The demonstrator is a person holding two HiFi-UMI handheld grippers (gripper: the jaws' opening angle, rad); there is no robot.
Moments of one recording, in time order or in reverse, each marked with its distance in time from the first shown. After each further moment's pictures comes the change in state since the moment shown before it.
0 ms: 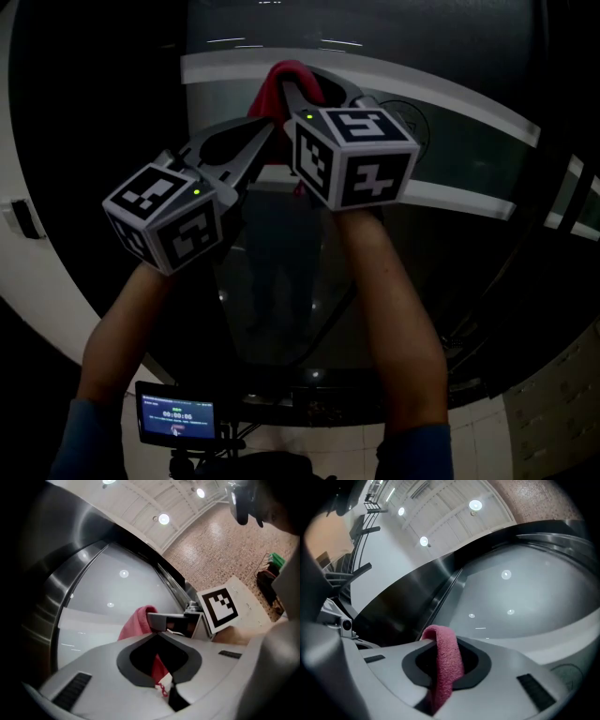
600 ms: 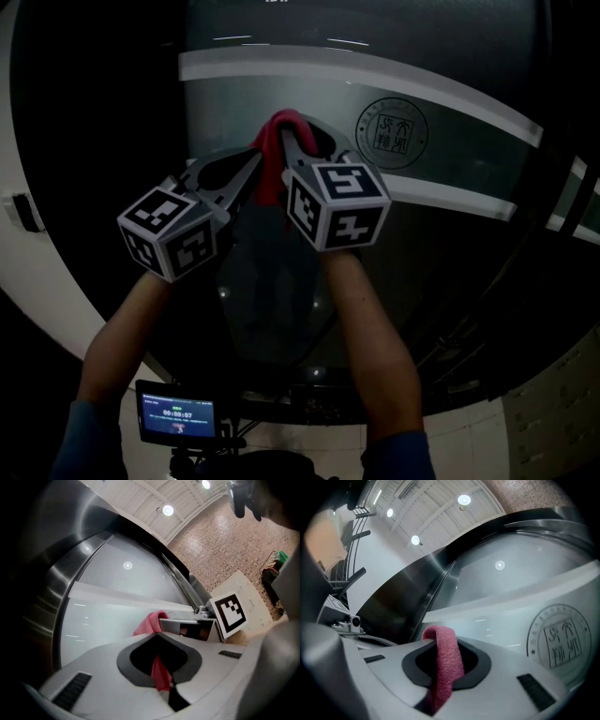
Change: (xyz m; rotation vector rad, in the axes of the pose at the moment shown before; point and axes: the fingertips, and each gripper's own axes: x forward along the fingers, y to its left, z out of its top) left arm -0.008 0.009 -0.063 -0.020 0.094 0.032; right arm -0.025 0.004 -0.078 0.124 0.048 -0.015
